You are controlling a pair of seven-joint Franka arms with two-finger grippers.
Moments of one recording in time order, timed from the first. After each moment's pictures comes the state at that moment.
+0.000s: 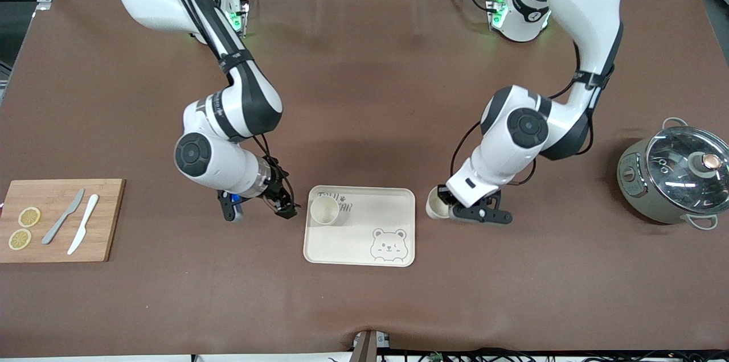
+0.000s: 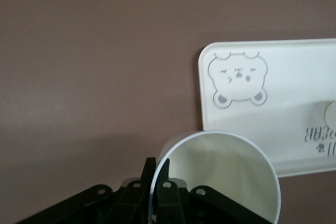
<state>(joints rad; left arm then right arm) -0.26 0.48 -0.19 -1.73 0.02 2.41 -0.32 0.47 0.61 -0.04 -1.51 0.33 2.15 1.44</state>
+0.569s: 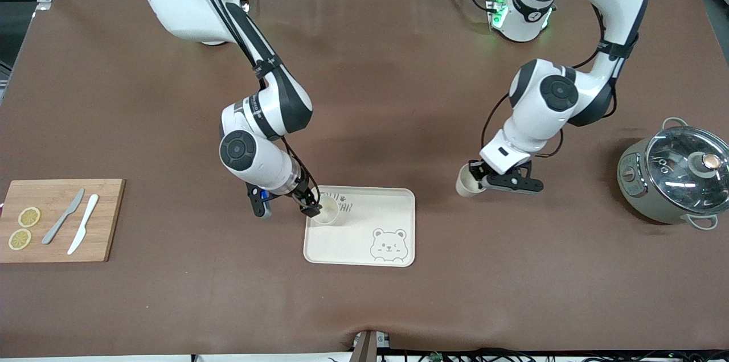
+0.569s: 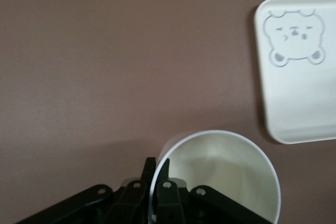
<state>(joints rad) -0.07 0.30 -0.26 -2.10 0.02 2.64 -0.20 0.53 0.68 -0.05 -1.50 0.27 2.23 1.52</state>
